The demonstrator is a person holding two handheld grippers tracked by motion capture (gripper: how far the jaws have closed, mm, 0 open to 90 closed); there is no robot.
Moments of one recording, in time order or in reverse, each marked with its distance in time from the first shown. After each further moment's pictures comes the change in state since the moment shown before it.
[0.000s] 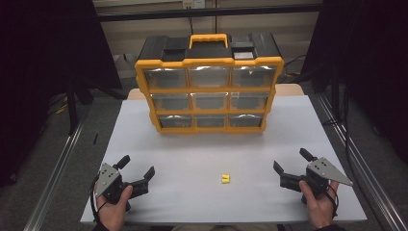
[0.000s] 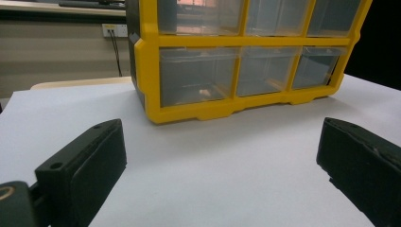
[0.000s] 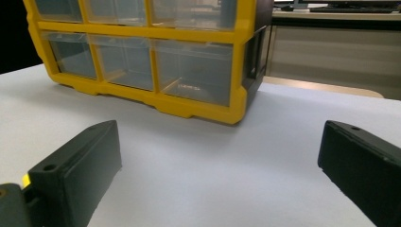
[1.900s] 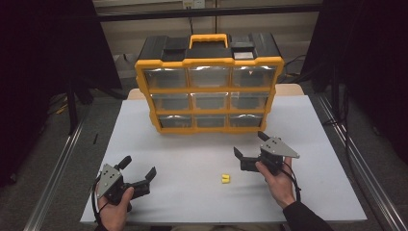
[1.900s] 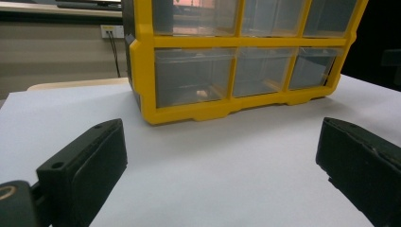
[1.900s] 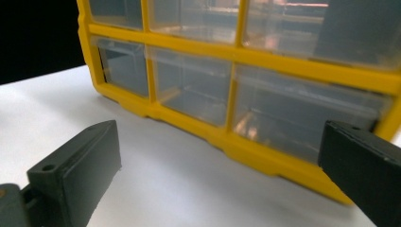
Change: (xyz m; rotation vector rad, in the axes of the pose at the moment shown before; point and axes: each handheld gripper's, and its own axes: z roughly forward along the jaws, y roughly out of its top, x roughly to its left) left arm -0.005 -0.001 0.000 -0.002 -0.008 0.004; right arm 0.063 0.027 0.093 0.000 0.151 -0.070
